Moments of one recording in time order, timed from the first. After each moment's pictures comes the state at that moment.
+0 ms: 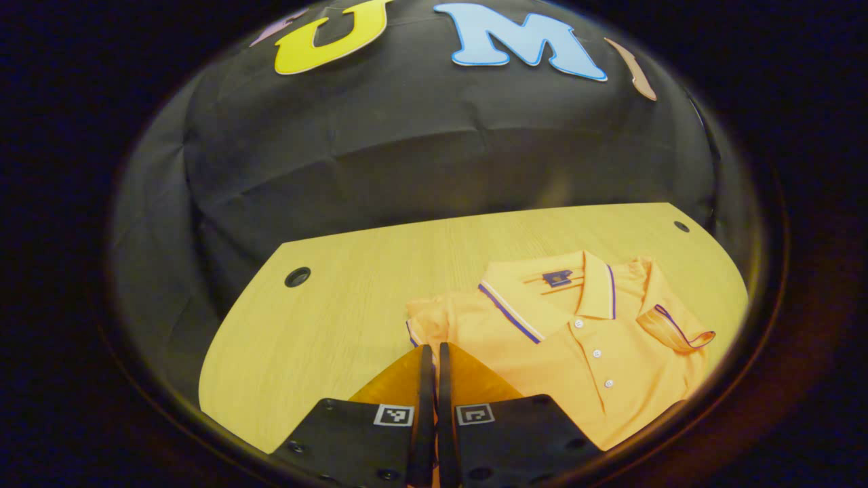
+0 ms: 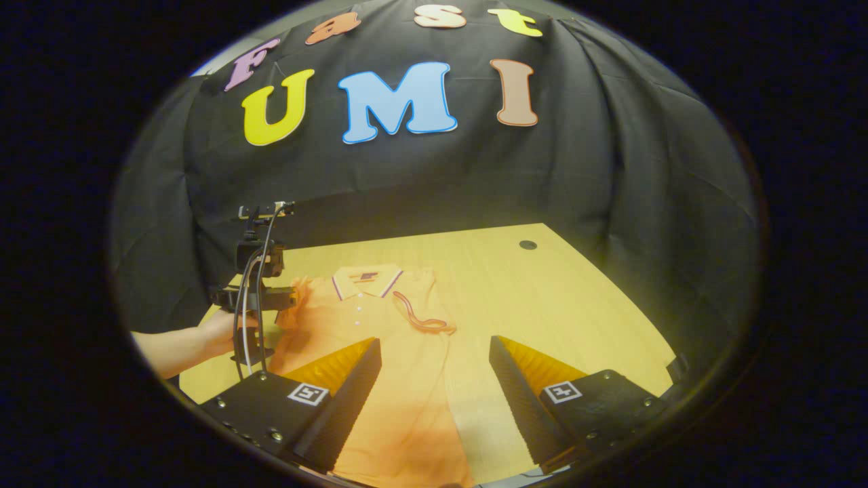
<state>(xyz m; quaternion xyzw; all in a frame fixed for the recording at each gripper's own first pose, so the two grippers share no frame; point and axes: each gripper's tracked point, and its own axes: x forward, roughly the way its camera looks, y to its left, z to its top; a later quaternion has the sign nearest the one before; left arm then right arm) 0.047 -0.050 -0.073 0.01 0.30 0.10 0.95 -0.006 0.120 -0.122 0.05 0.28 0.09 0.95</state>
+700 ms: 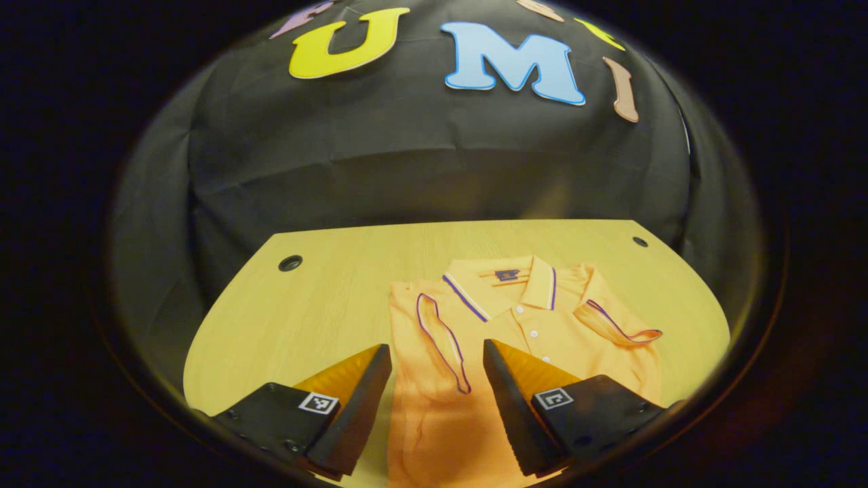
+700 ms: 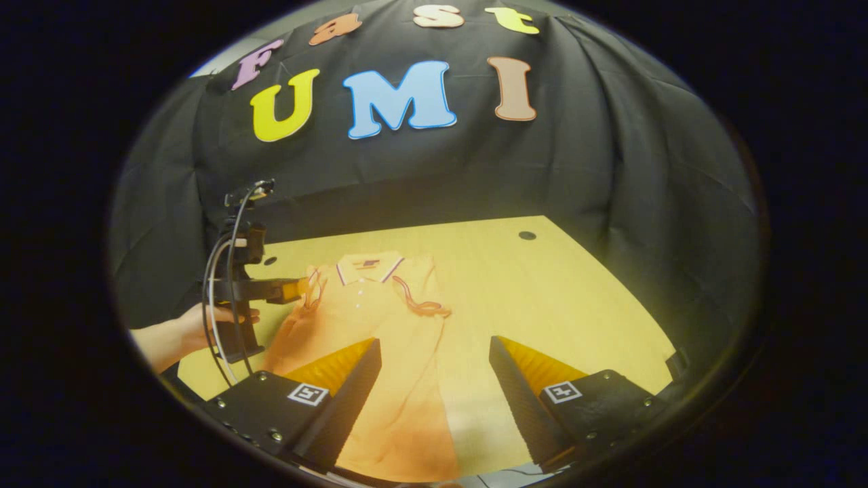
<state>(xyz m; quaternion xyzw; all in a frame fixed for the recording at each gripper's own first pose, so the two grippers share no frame) -0.039 -0.086 -0.033 -0.05 0.27 0.06 0.96 -0.045 0.104 -0.143 0.05 0.29 0.11 0.95</state>
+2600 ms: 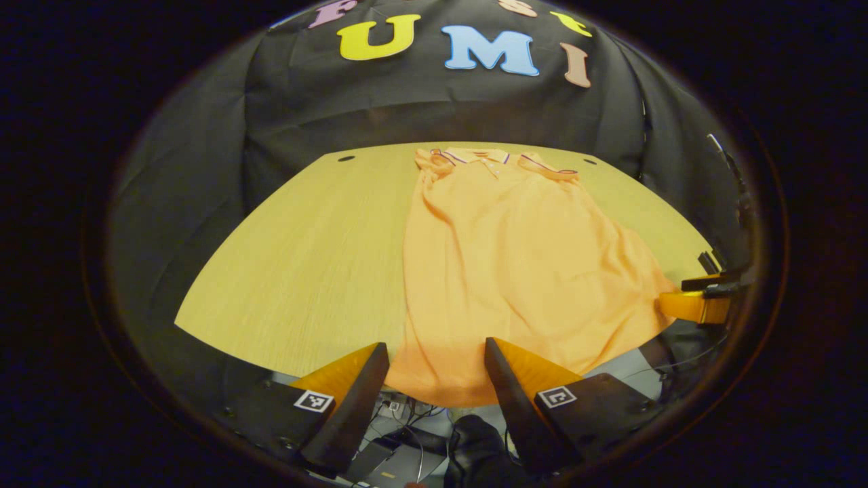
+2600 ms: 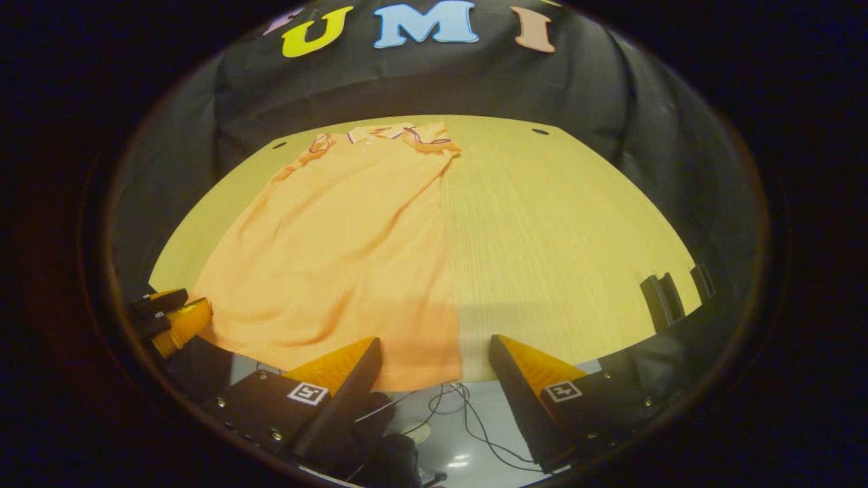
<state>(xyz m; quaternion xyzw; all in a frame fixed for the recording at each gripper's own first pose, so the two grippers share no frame) -0.409 -0.141 -0.121 -0.04 0.34 0.07 0.94 -0.184 0.095 -0.304 -0.02 0.43 0.15 0.89</state>
